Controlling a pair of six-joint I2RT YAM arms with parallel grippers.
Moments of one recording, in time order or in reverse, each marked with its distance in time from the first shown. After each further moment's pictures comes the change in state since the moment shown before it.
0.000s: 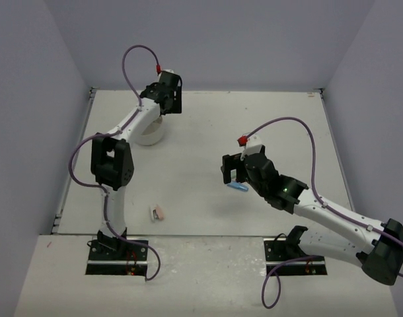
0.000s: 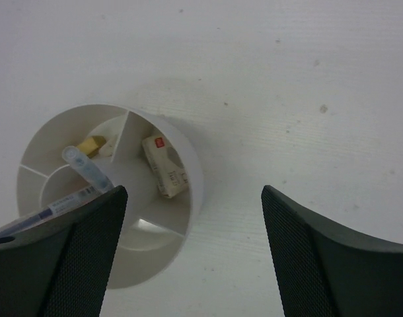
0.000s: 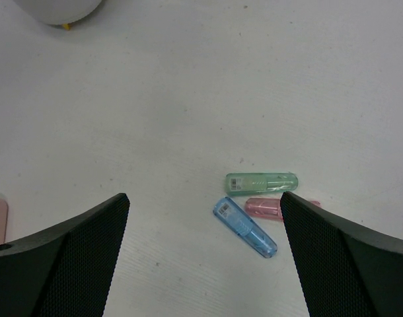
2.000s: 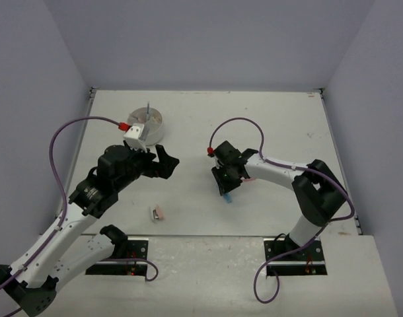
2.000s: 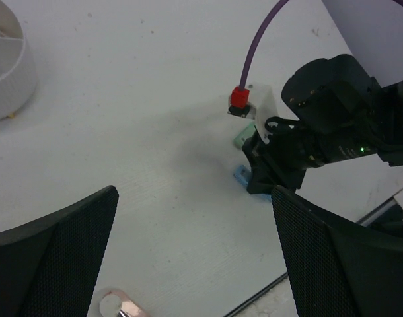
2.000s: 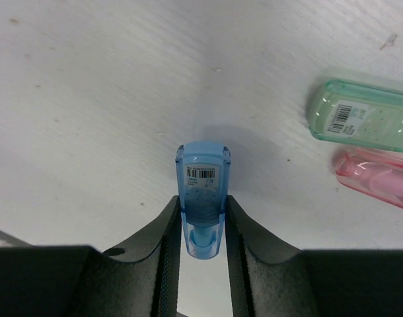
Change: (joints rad) left arm -0.227 -1.348 -1.034 0.191 0.447 -0.111; right arm -0.132 0.711 0.289 -0.373 -0.477 -0.077
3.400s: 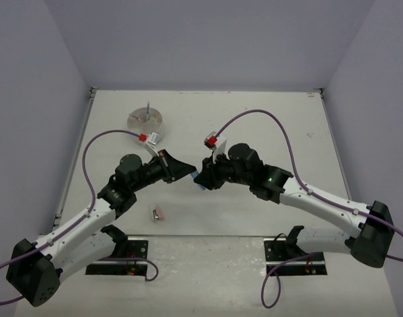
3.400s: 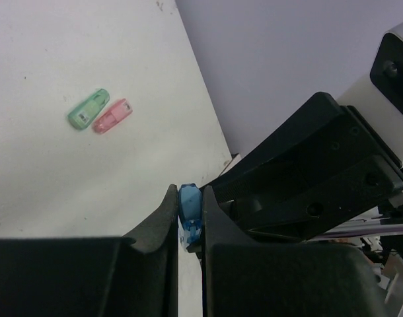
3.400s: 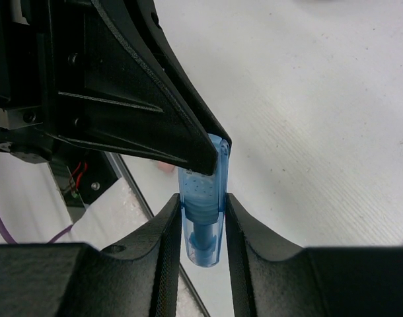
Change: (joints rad) left arm 0.000 0.113 -0.377 0.705 0.397 -0.604; right arm 0.203 -0.513 -0.099 0.429 -0.101 0.055
